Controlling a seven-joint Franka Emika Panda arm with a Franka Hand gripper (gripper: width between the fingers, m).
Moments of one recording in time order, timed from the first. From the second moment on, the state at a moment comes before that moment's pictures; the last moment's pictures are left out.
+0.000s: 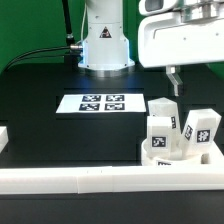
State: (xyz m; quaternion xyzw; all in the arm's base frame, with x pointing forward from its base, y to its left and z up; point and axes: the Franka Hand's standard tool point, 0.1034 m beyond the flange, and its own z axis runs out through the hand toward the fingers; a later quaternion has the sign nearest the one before) arm 0.625 0.136 0.120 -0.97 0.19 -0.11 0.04
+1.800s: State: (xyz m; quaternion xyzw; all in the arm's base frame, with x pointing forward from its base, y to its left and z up) arm 0.634 0.123 0.113 -0.84 -0.52 -0.04 -0.12
